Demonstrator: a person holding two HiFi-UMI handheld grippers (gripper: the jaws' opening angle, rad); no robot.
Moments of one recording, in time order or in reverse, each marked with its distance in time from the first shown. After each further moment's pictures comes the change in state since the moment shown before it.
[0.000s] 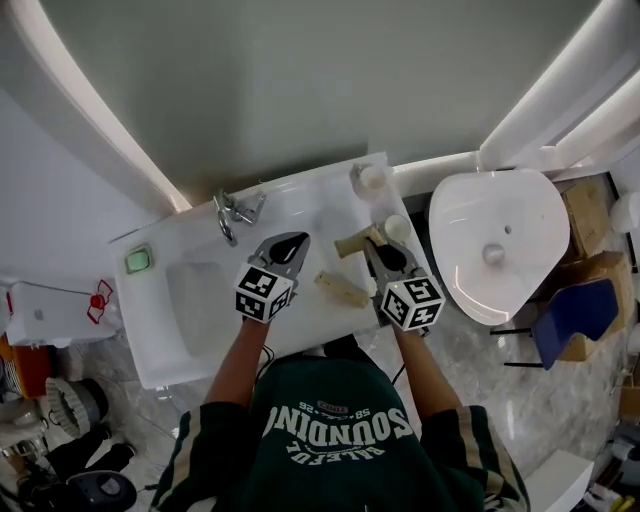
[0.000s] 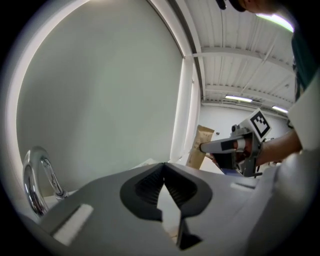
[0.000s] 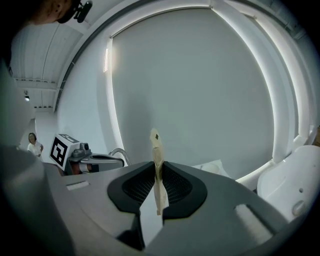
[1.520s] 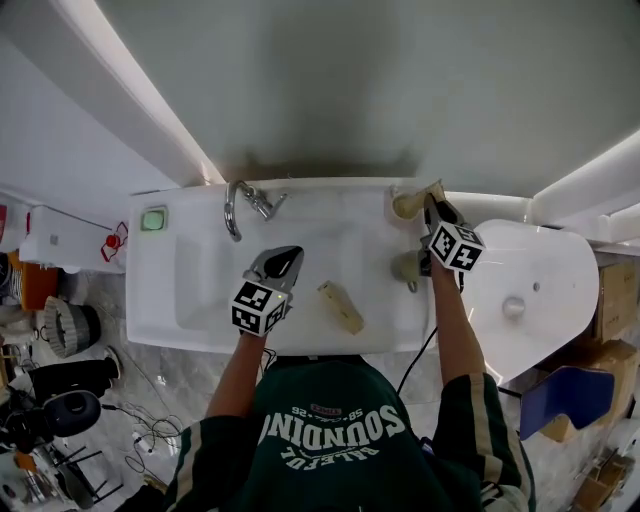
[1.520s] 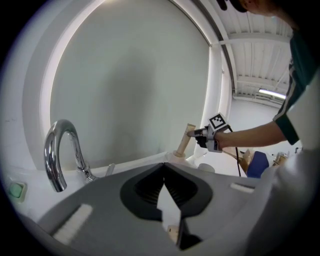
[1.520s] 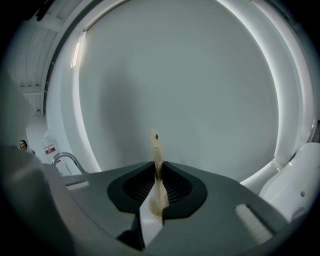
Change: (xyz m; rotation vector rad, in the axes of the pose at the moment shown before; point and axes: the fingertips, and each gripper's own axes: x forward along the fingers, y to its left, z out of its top) left arm 0.002 0.034 -0.038 -0.148 0.090 0.319; right arm 0.155 -0.212 0.026 0.060 0.093 -0.055
